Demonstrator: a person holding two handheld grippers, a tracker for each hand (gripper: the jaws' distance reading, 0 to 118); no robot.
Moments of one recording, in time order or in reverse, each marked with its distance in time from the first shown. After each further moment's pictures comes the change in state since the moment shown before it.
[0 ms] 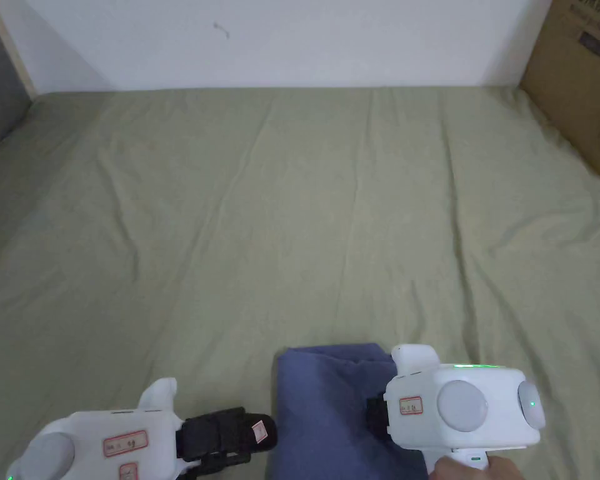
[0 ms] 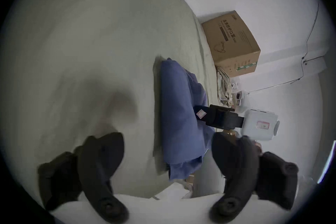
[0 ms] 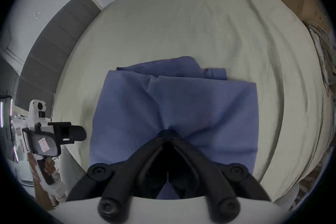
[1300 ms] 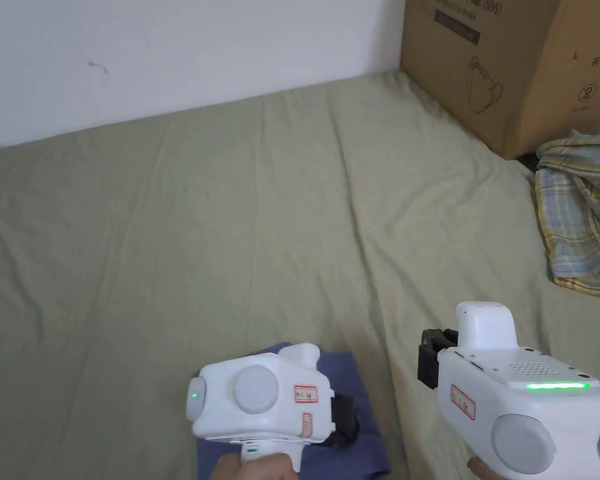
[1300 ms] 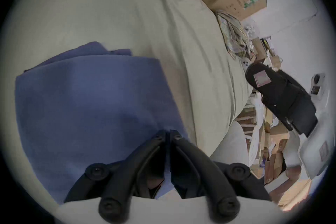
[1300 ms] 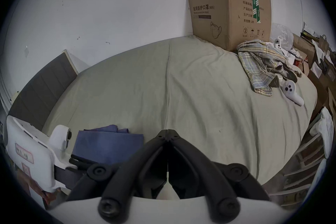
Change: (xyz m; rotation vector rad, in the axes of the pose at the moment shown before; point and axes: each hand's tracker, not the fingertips) left arm 0.189 -0.033 -0.186 -0.293 0.283 -0.392; right arm 0.100 -0.064 0.113 0.580 -0.250 -0.175
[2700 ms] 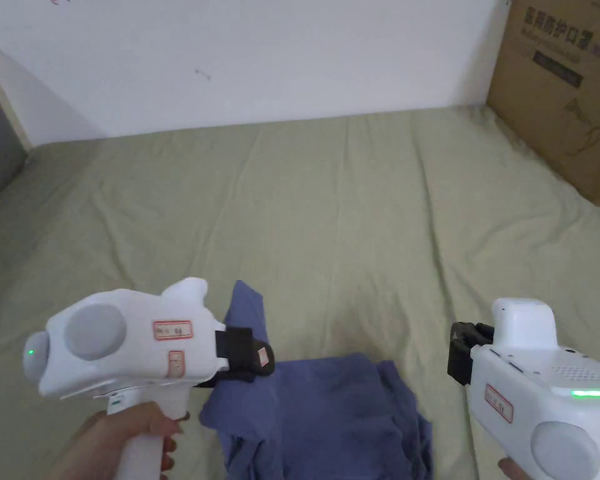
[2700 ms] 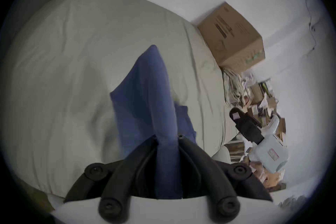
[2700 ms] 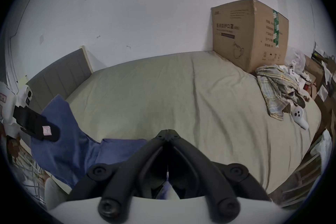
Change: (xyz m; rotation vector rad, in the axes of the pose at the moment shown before) left arm -0.085 -0.002 0.198 0.313 0.007 0.171; right arm -0.065 0.021 0.011 0.089 0.073 0.106
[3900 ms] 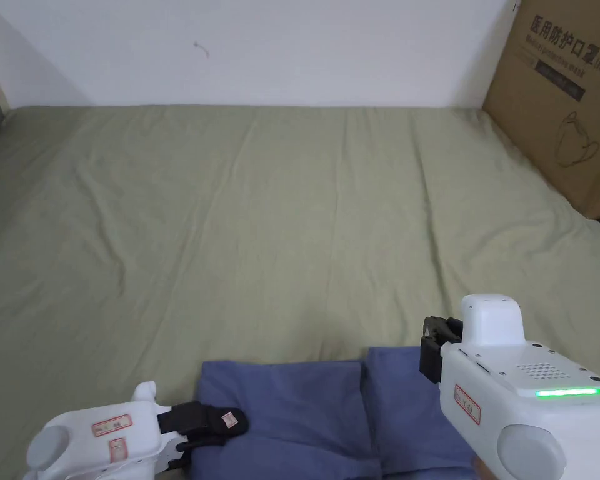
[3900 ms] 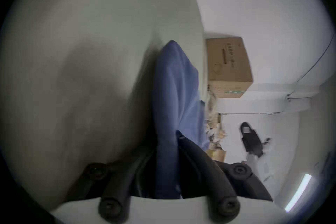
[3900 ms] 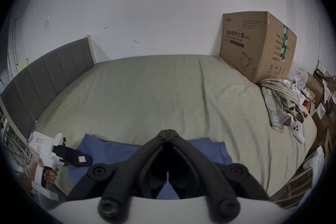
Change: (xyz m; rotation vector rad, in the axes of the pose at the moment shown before) left arm -0.229 -0.083 -0.083 0.004 -0.467 0.567; right arm -0.057 0.005 -0.014 -0.008 -0.006 0.134
